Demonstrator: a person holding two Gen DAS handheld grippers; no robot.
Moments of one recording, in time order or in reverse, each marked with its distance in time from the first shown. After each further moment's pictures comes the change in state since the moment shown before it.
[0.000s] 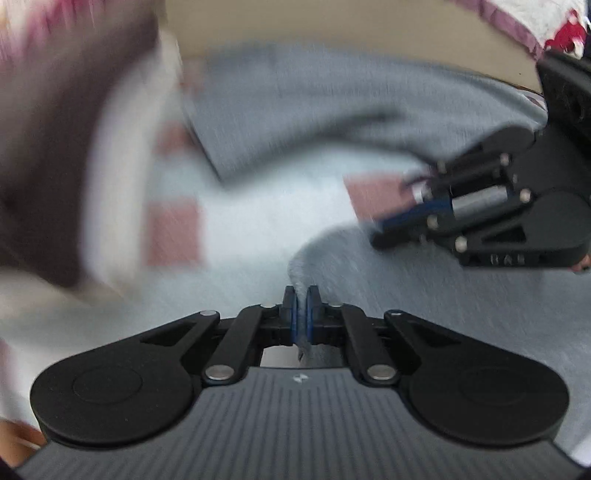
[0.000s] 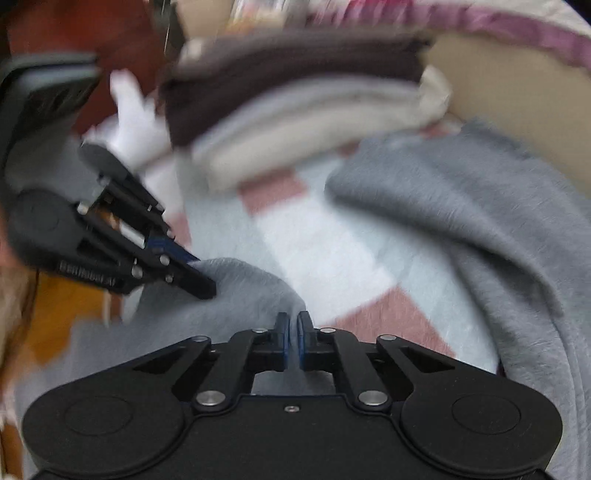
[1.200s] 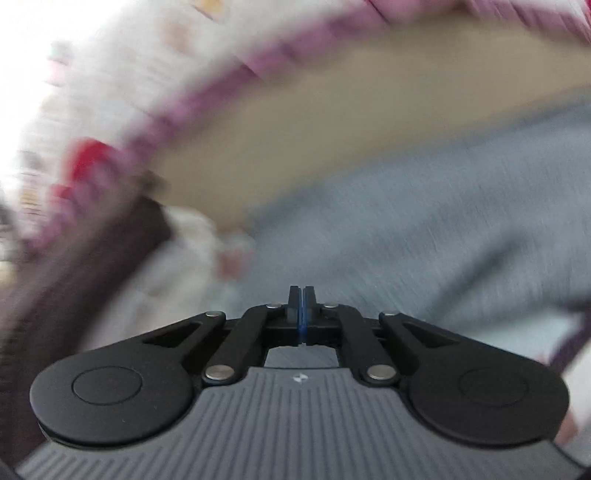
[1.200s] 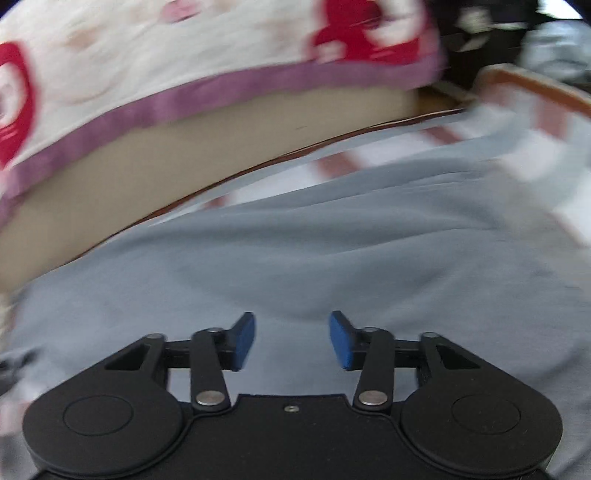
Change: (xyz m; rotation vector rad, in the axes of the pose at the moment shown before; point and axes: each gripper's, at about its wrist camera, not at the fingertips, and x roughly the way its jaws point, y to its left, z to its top) left arm 0.110 -0.027 0.078 0.133 -0.409 0.415; right arm -0.380 -0.158 -0.246 1.025 -0.242 -0.995
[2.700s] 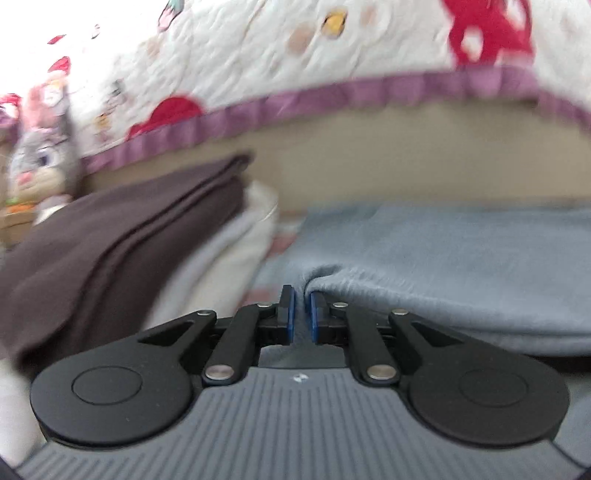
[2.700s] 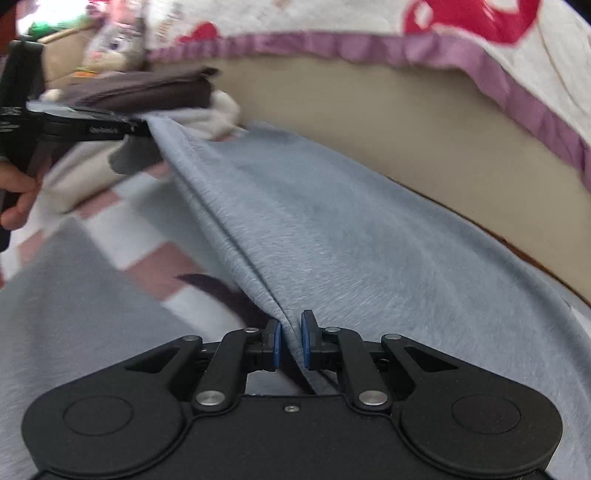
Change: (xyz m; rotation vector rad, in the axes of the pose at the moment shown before) left arm -0.054 0.019 -0.018 -0.272 0.120 0.040; right arm -0.008 0.297 -0.115 -0.943 0.045 0.561
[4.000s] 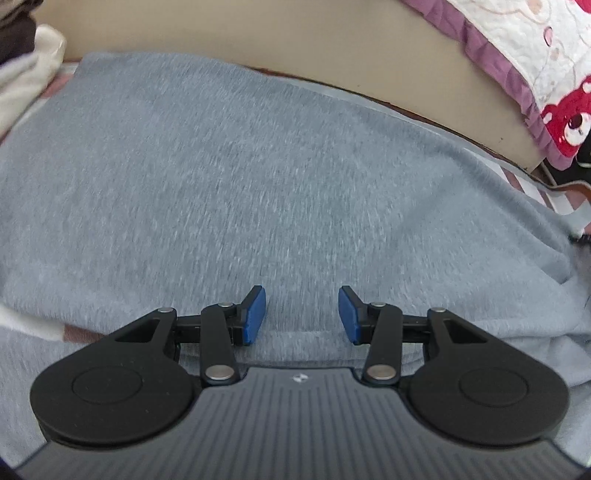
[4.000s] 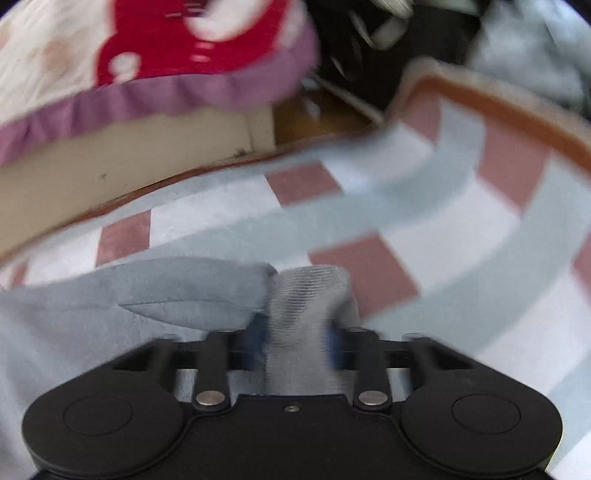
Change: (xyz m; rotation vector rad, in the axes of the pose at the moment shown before) left arm -0.001 -0.153 -0.015 -0.174 0.373 -0.506; right arm -0.154 -0.449 -0.197 0.795 0.051 -0.750
